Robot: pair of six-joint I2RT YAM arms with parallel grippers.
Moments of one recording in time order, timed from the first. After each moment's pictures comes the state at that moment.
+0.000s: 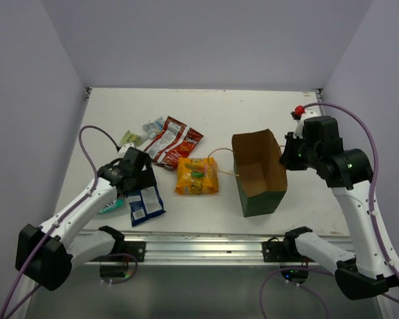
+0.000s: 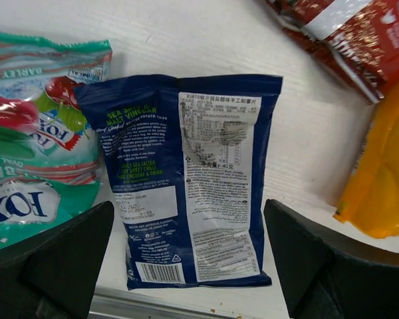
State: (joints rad) left arm -0.45 1.04 0.76 -0.80 -0.35 -0.68; right arm 0.29 1.01 1.42 -1.22 0.03 0.25
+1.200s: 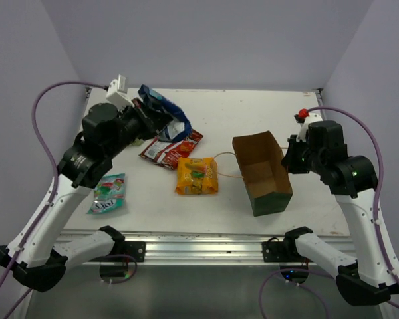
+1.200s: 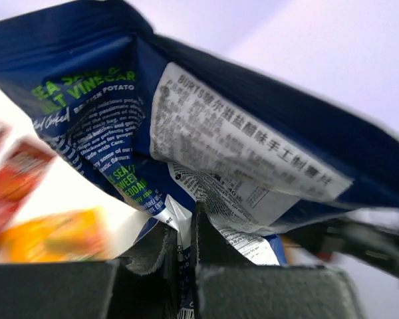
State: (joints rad) left arm -0.53 1.03 1.32 -0.58 -0.02 -0.77; right arm 0.29 0.96 1.41 -1.22 0.03 0.25
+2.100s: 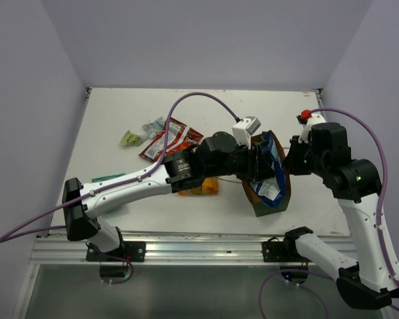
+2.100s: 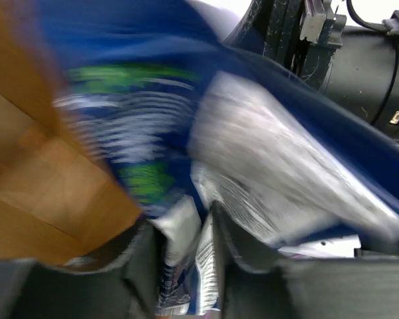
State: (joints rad) left arm -1.19 1.57 1.54 -0.25 0.05 -0.77; right arm 0.29 0.94 1.42 -1.22 0.03 0.25
